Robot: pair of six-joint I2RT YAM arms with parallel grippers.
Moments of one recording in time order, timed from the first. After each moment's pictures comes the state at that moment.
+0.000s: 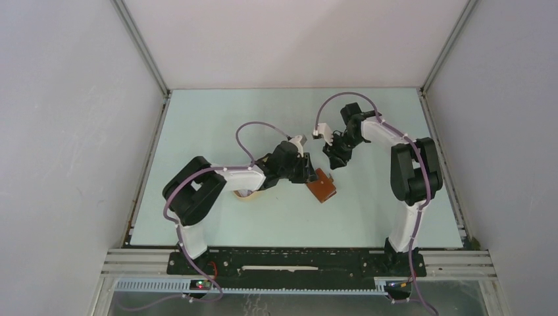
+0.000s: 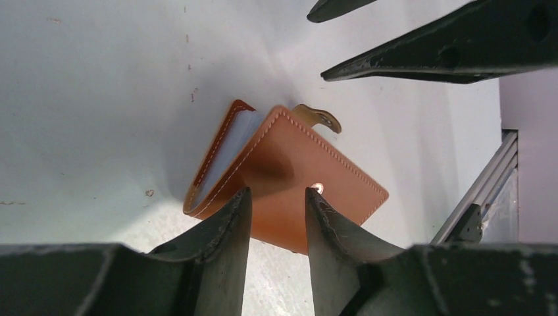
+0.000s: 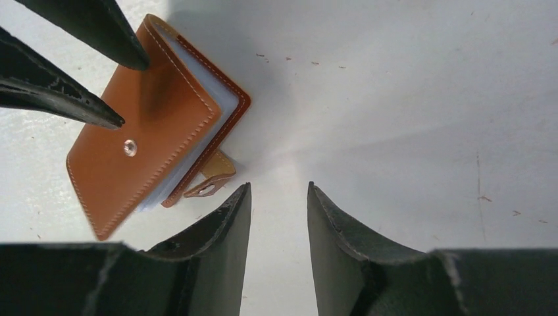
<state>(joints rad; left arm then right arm) -0.80 1.82 0.98 0.22 0.19 -0.71 0.27 1.93 1.42 -0.85 -0.55 -0.98</state>
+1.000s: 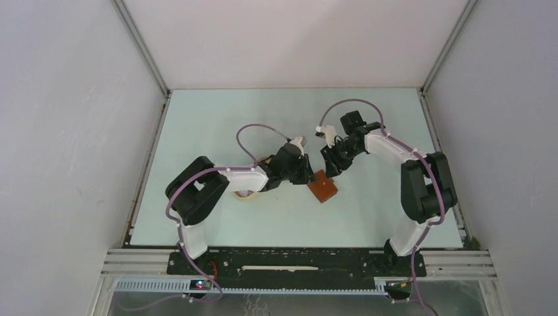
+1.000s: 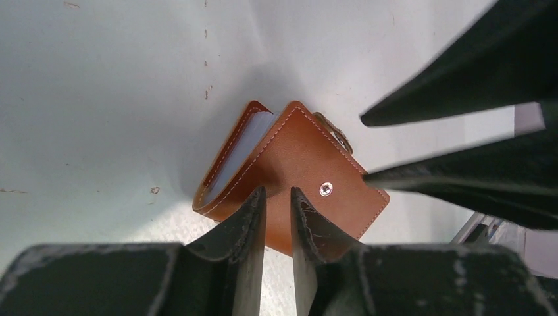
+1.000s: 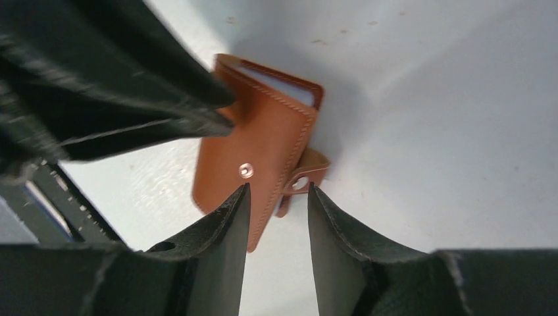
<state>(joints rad) -0.82 1.85 0.99 0.20 0.12 -0.76 0.33 1.73 1.22 -0.74 -0.55 -0.42</state>
